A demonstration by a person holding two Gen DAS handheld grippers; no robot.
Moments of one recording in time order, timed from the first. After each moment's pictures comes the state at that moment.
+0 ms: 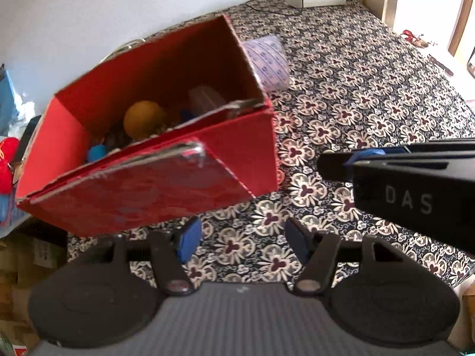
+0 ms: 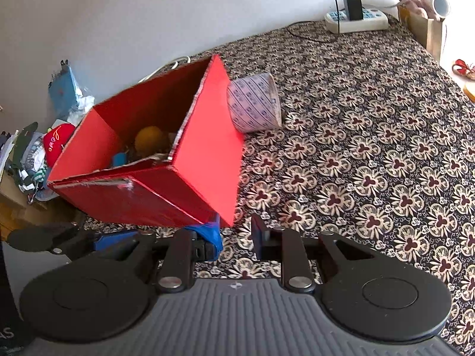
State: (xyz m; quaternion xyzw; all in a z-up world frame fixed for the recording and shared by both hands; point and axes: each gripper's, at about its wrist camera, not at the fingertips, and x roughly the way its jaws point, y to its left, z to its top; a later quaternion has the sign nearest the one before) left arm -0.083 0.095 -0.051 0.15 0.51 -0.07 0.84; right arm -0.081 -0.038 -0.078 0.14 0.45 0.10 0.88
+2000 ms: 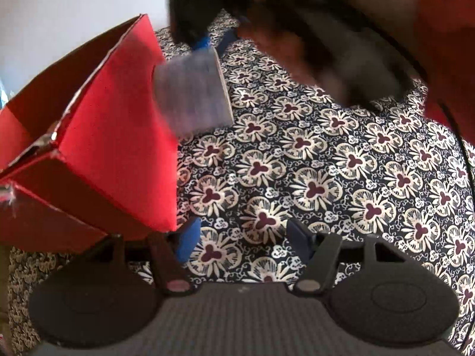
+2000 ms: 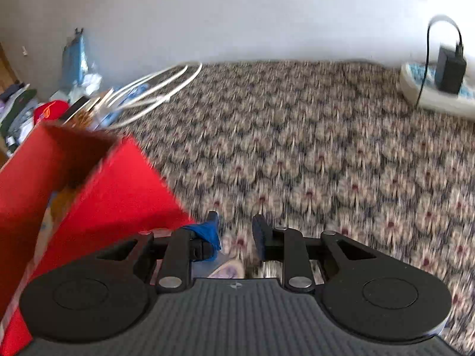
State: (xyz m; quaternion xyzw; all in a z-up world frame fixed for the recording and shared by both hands) left arm -0.043 -0.003 -0.115 0.12 0.48 -0.05 0.87; right arm 0.132 -0.071 -0.132 0.02 0.43 0.23 0.87
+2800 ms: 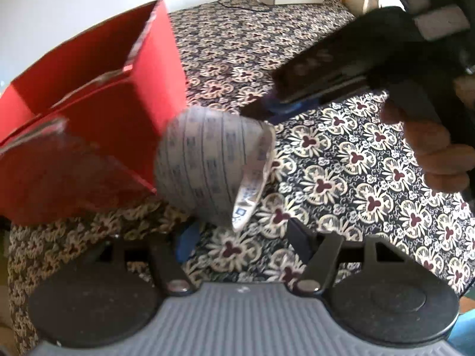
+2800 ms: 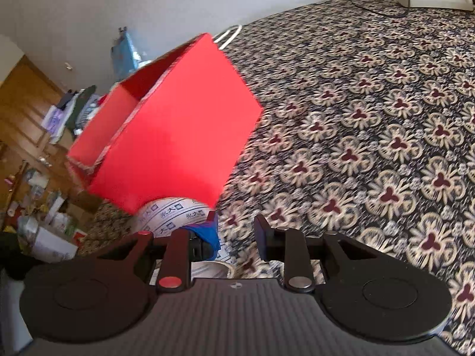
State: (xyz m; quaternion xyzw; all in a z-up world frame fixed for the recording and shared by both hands) left arm -0.101 0.037 -0.094 0.10 0.50 -0.09 0.86; right arm 0.004 -0.116 -0.132 0.14 0.48 0.32 0.81
